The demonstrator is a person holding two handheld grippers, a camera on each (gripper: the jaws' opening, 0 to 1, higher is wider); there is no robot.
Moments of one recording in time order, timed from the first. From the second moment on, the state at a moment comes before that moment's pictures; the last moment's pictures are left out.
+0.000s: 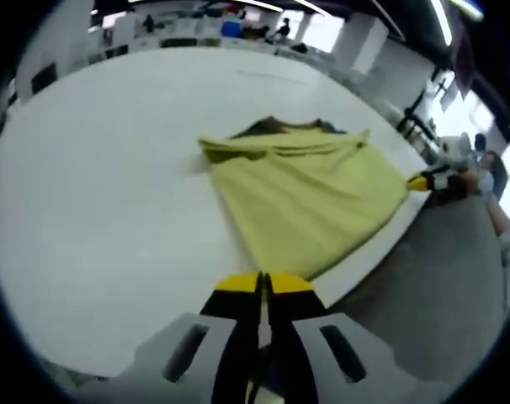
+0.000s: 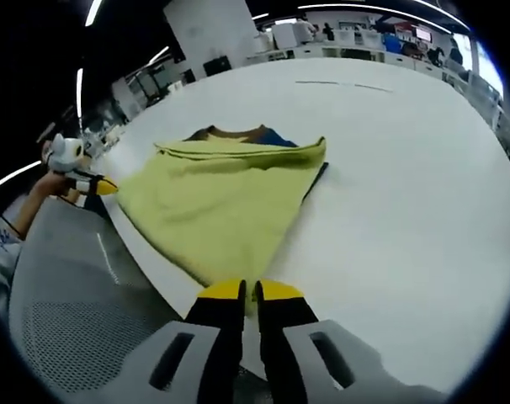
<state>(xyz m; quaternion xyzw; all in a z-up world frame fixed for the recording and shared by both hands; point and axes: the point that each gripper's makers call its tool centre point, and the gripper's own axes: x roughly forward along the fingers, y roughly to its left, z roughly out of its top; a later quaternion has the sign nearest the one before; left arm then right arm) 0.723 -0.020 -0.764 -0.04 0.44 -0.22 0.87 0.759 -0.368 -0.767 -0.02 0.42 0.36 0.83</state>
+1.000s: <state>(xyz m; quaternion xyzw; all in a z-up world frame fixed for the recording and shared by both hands) 0.707 -0.022 -0.777 -0.01 0.47 -0.23 0.85 0.737 -0.377 -0.781 0.02 0.46 0.35 0.82</state>
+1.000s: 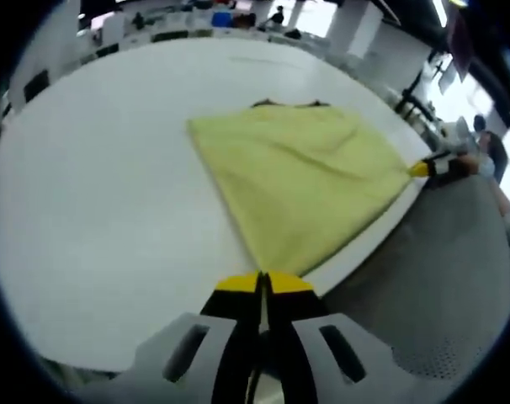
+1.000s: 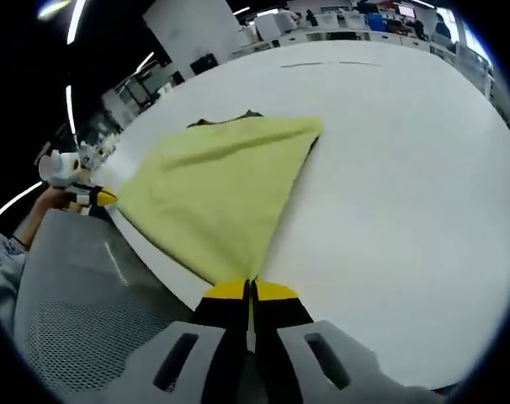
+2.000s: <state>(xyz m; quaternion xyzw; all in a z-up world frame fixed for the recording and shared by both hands) 0.712 -0.018 -0.766 0.05 0.46 -0.25 0.85 0.730 -0.383 -0.773 -0.03 0.45 0.36 0.81</state>
